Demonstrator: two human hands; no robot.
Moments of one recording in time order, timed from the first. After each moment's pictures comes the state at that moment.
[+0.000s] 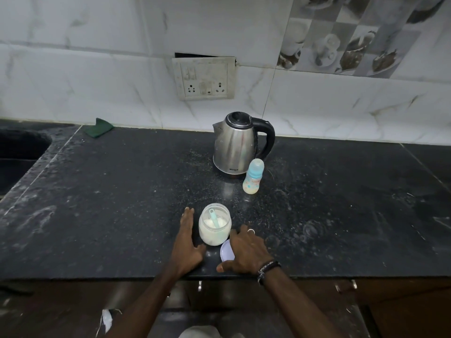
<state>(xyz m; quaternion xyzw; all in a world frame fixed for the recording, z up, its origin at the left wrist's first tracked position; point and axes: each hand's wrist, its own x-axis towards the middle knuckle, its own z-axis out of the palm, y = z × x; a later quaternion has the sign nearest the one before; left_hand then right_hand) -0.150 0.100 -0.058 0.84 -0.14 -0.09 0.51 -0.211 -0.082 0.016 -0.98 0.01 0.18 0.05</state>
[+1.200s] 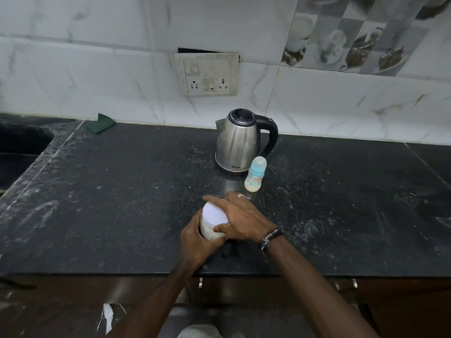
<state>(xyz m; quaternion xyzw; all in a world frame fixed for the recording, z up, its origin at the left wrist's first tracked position) -0.160 0.072 -0.048 0.80 -0.05 -0.01 0.60 -0.161 -0.081 0.070 -0.98 -0.09 0.09 0.13</state>
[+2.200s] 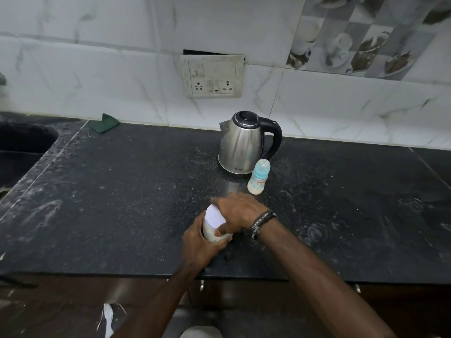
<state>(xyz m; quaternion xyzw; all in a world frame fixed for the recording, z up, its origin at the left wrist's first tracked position) -0.161 0.073 -0.043 0.82 -0.02 -0.04 0.57 -0.141 -0.056 0.123 -0.97 -0.11 0.20 -0.03</state>
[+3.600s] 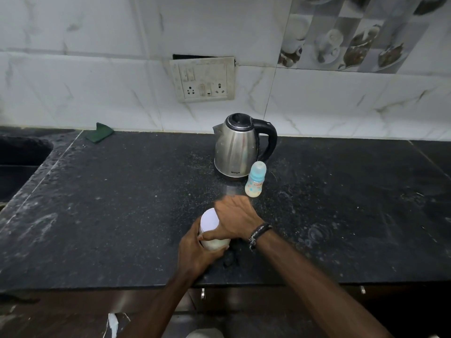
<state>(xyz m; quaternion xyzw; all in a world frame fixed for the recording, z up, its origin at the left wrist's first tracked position) -0.152 0.076 -0.054 0.81 -0.06 -0.04 0.58 -0.143 -0.068 0.092 -0.99 -0.10 0.04 0.01</state>
